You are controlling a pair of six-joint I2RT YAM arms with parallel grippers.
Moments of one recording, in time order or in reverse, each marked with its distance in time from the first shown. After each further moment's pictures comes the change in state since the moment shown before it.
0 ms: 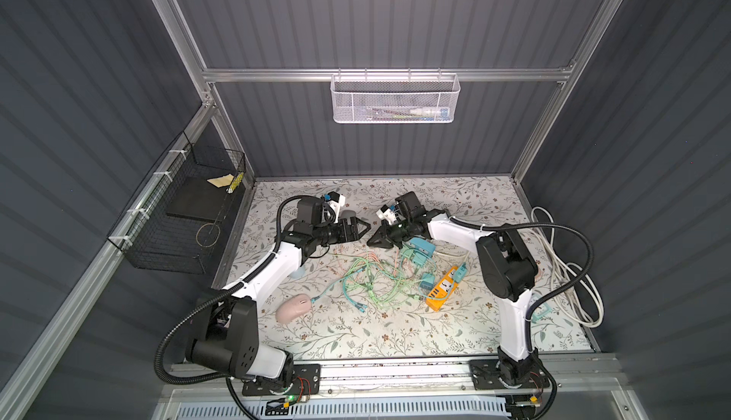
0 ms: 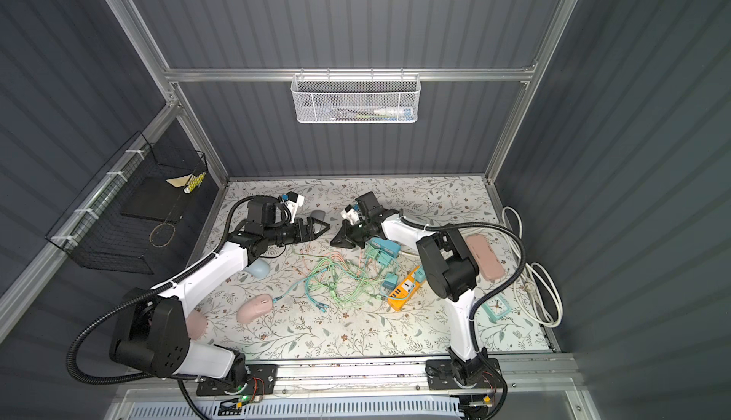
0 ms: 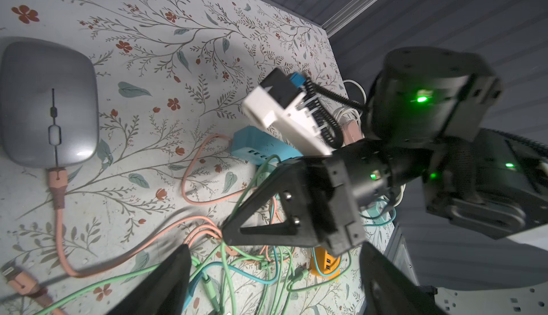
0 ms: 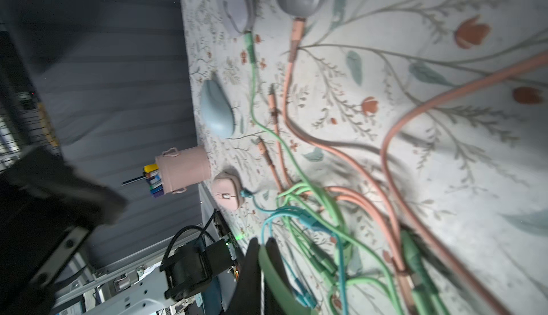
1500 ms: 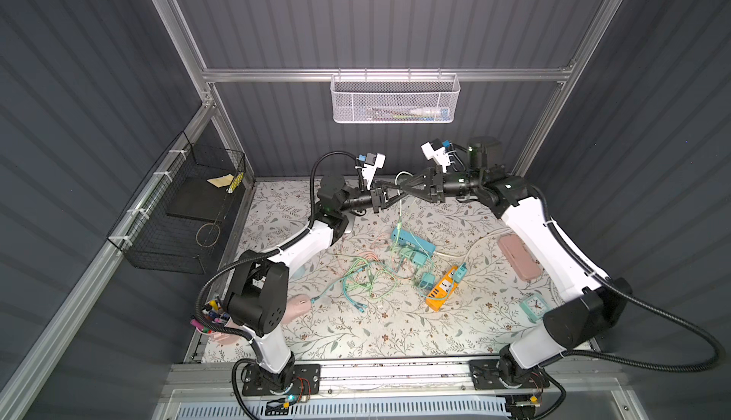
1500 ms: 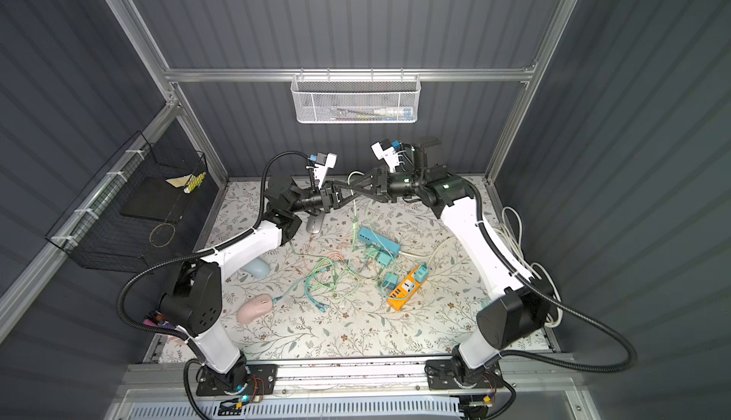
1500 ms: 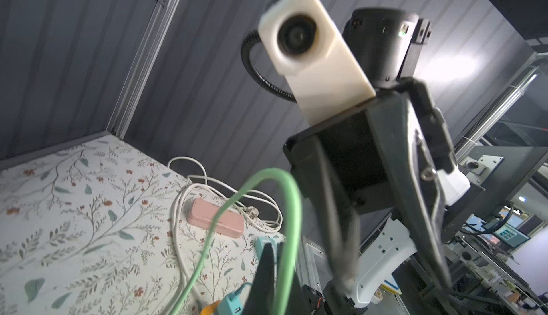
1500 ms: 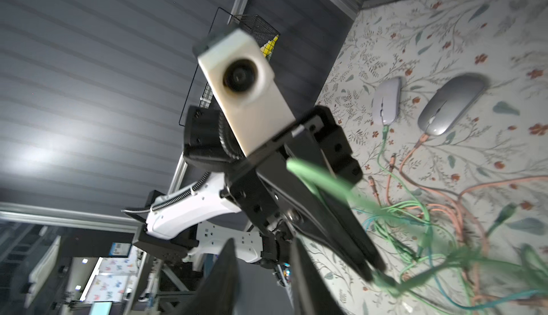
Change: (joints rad) left arm -0.161 0.296 0.386 0.856 0.393 -0.320; right arm -0.197 -0.494 0.220 -0.259 -0.151 -0.085
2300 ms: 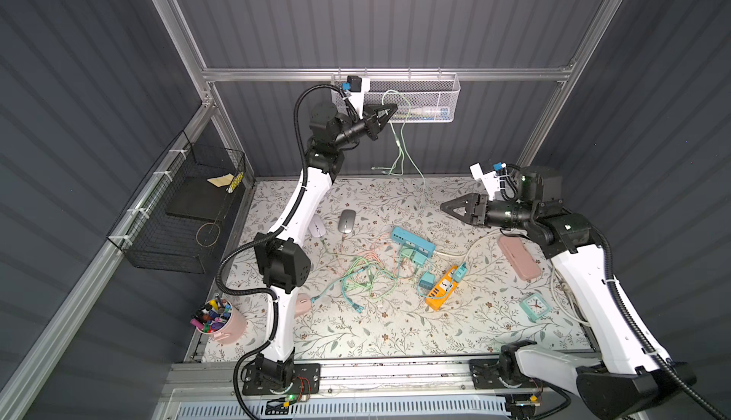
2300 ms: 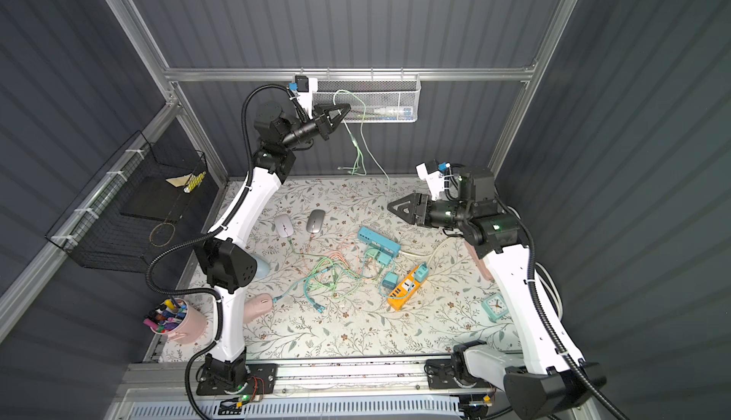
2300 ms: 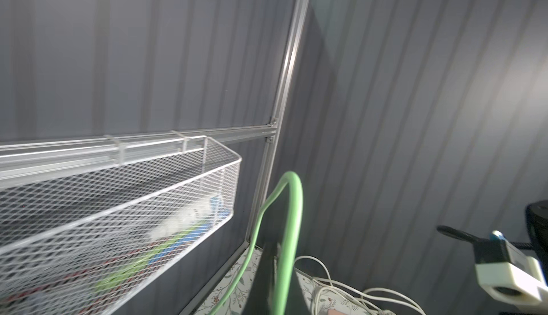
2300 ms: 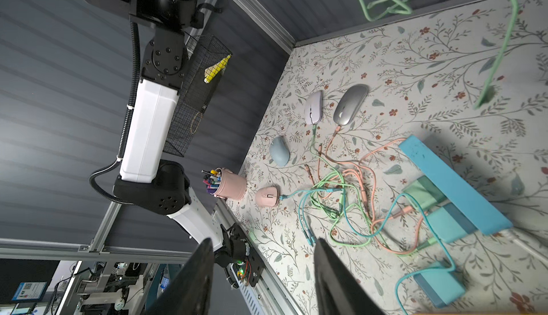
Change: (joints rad) left arm 0.127 0.450 1.022 -0.554 -0.275 0.338; right arm -0.157 -0.370 -0.311 -0.168 0.132 -0.177
